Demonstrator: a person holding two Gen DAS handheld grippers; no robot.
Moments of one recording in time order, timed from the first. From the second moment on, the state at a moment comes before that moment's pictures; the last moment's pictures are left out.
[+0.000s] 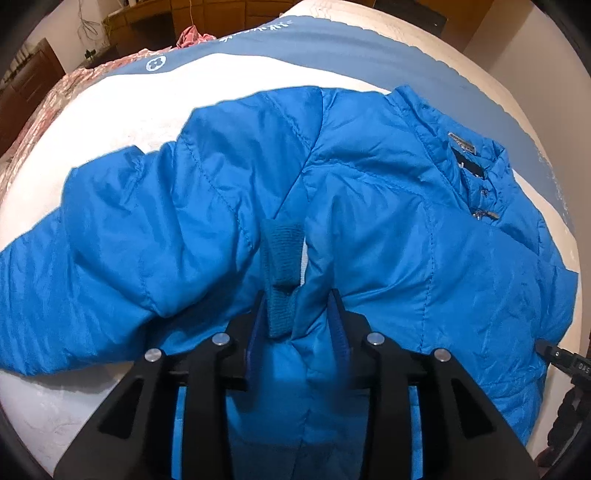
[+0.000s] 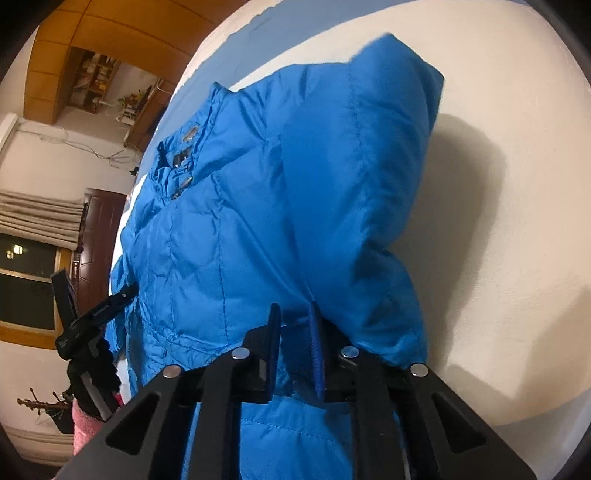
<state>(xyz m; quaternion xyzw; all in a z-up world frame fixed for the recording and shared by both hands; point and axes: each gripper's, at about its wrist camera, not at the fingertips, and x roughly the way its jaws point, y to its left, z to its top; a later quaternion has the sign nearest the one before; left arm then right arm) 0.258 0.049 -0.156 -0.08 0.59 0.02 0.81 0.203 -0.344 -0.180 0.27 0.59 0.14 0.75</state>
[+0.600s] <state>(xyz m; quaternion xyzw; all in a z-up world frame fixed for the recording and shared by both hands) 0.308 -0.037 -0.171 -0.04 0.58 -0.02 0.81 0.283 -0.273 -0.171 0.19 0.56 0.11 0.80</state>
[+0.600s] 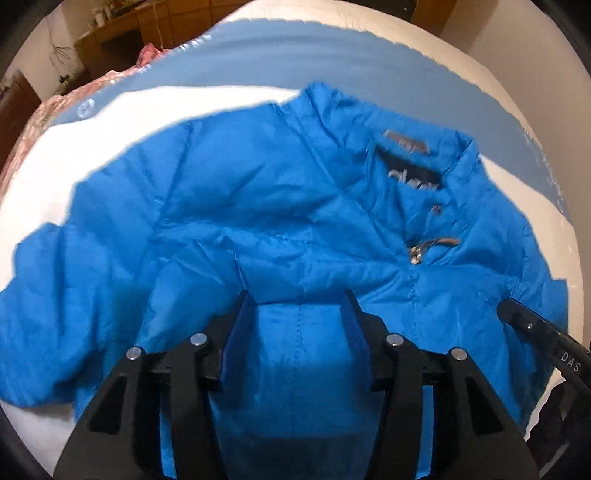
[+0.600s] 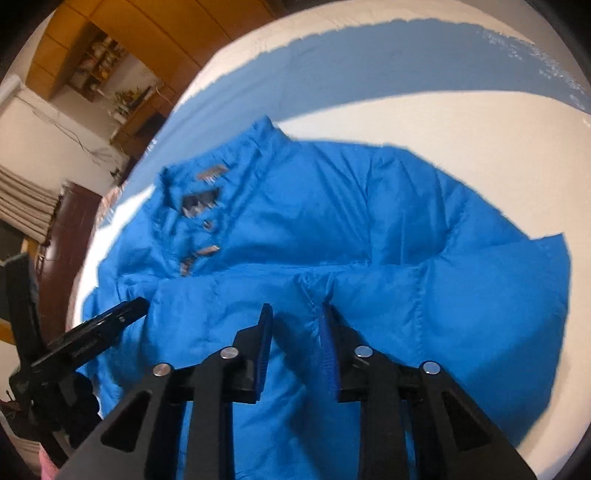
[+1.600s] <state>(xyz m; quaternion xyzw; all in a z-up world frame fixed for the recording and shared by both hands) 0.222 -0.047 -0.177 0.01 0.55 -0.04 0.83 0.185 -0.259 -0.174 0.17 0.52 0.11 0.83</state>
